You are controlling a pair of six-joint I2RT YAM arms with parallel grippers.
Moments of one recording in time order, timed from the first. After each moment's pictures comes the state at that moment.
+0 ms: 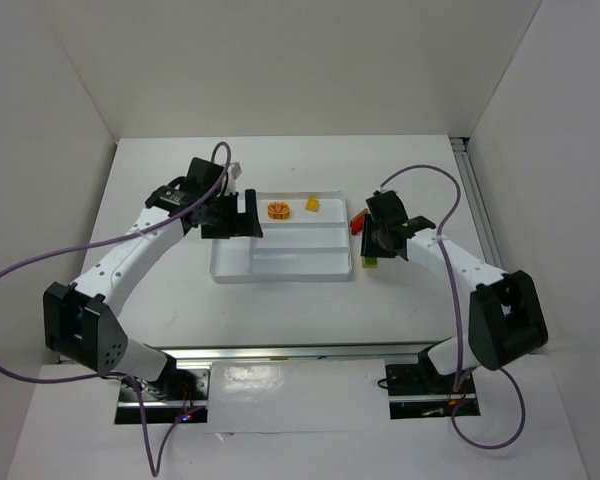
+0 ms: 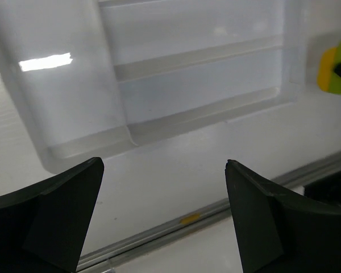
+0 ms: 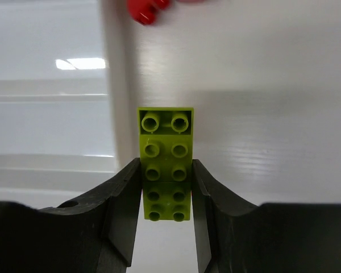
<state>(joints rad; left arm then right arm) -0.37 1.46 1.30 -0.81 0.11 -0.39 0.39 1.45 0.91 -0.49 0.18 0.43</state>
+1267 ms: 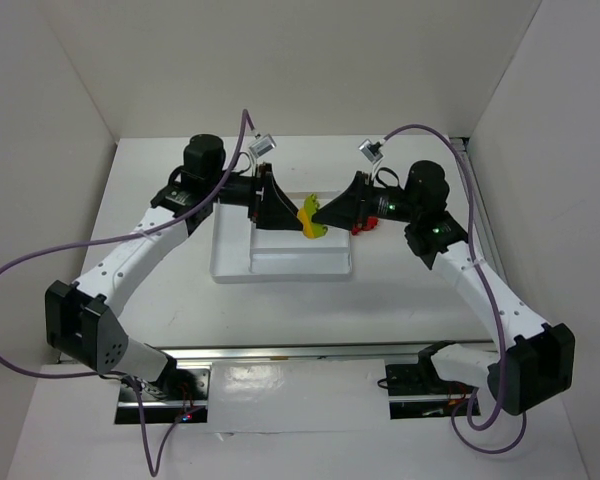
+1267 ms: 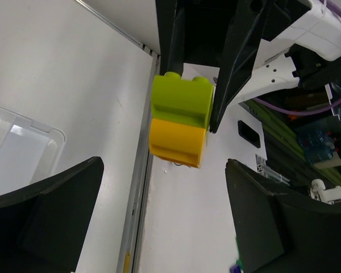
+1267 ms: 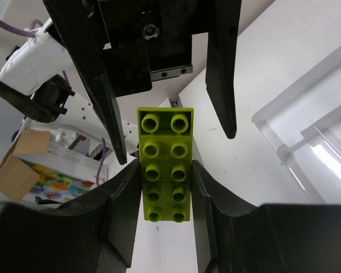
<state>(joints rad) -0.41 1.45 1.33 -0.21 1.13 -0.40 0.36 1.17 1.00 0.15 -0.97 0.72</state>
